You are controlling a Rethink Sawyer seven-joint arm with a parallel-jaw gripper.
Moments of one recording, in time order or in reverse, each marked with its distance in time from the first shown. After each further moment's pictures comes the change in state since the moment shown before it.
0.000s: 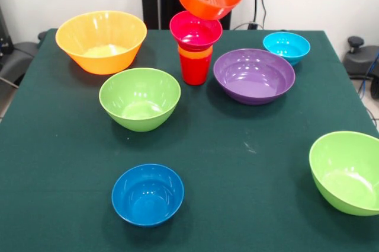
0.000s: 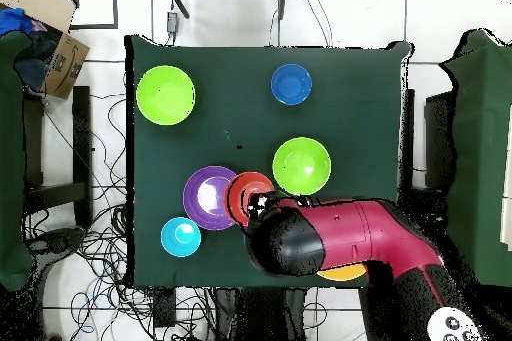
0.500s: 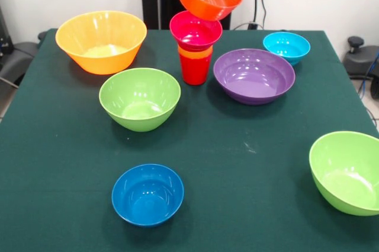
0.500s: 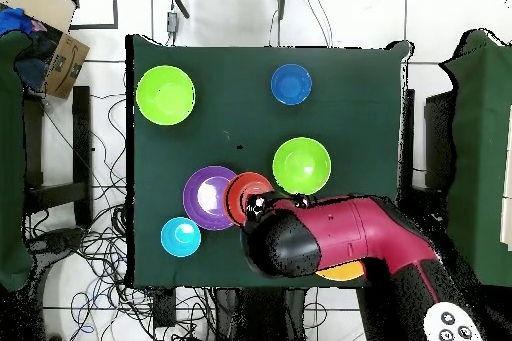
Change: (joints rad) arm -0.015 0.003 0.051 0.006 -0.045 0.000 0.000
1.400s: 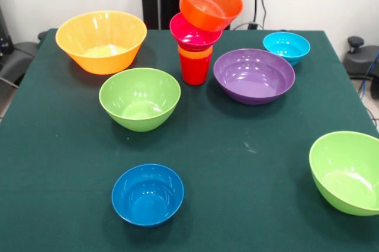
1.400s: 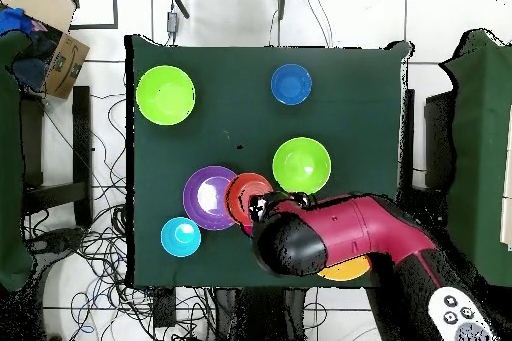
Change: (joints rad) arm -0.051 0.082 0.045 0.011 -0.079 -0.072 0.000
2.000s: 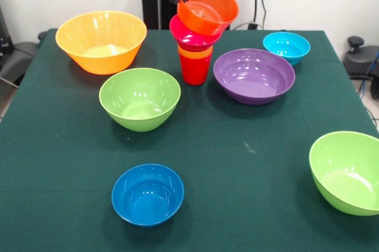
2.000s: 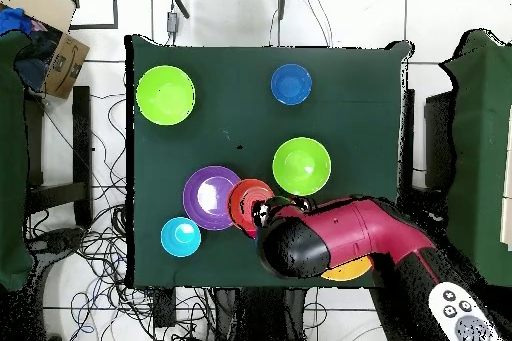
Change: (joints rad) arm -0.012 0.045 0.001 0.015 -0.051 -0.013 0.000
